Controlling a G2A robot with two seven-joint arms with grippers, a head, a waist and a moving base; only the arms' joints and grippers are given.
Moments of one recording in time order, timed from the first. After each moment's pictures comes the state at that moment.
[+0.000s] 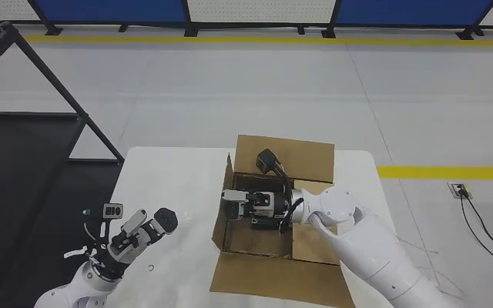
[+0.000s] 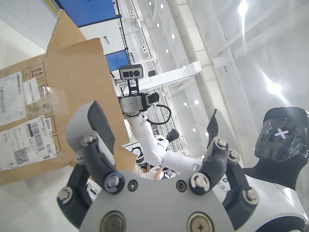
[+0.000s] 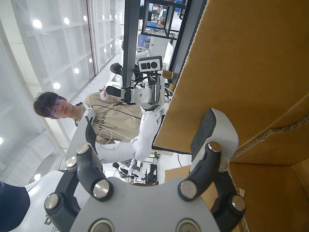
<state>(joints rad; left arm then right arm) 1.46 -1.11 -1.69 -1.84 -0.61 -0.36 -0.80 -0.51 -1.23 0.75 -1.28 0.60 -0.21 0.91</state>
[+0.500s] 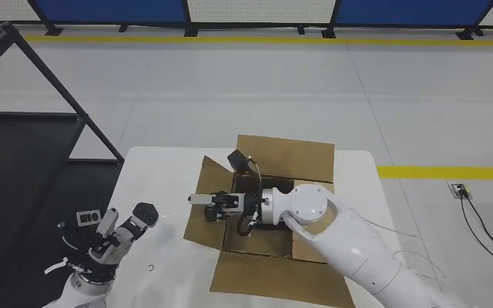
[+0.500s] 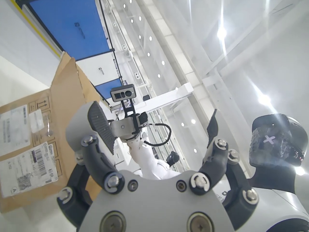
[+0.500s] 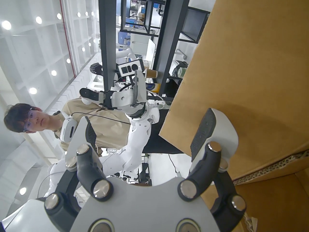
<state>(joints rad) 1.54 -1.13 -1.72 -1.86 -0.63 -0.54 -0.58 -0.40 -1.33 0.61 -1.26 0.49 -0.05 0.76</state>
